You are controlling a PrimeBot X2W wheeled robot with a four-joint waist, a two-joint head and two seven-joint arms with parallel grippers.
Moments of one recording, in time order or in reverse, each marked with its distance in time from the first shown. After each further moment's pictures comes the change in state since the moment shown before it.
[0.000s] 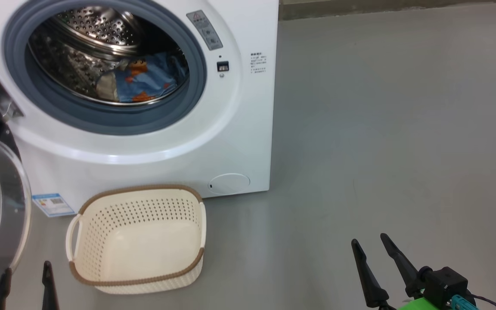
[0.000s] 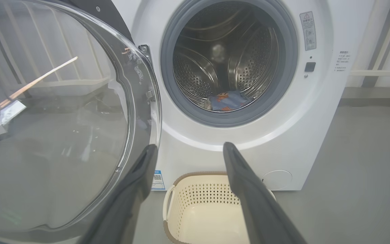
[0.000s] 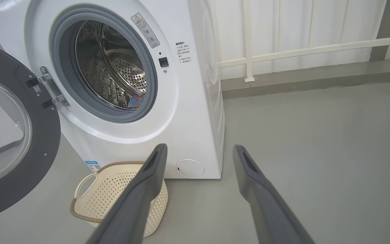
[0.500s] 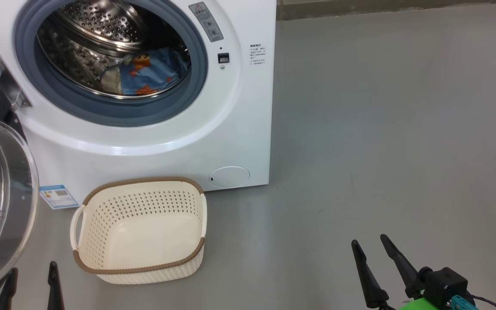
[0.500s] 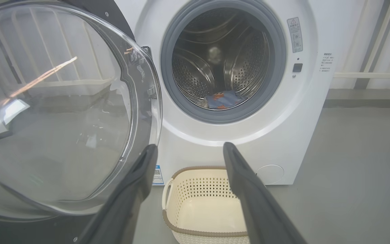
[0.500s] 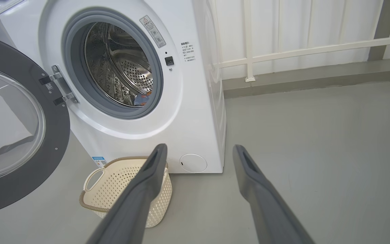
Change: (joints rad) left arm 0.002 -0.011 -0.009 -0.004 0.006 -0.008 0.000; right arm 0.000 0.000 0.000 0.006 0.006 0.000 0.000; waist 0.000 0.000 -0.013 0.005
